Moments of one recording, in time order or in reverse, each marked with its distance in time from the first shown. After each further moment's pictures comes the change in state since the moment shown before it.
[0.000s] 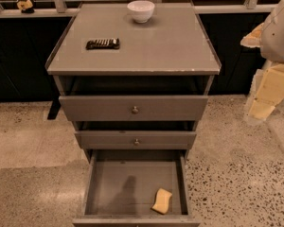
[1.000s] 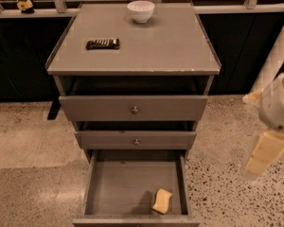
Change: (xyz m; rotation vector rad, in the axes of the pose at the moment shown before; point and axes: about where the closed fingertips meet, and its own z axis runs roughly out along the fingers) arm 0.051 0.062 0.085 -0.104 -0.022 0.112
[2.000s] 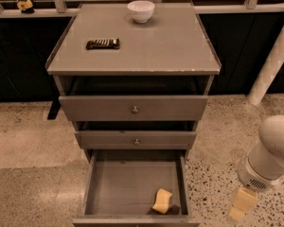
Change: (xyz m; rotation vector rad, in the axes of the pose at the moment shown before) arm 0.112 0.042 0.211 -0.188 0.125 0.189
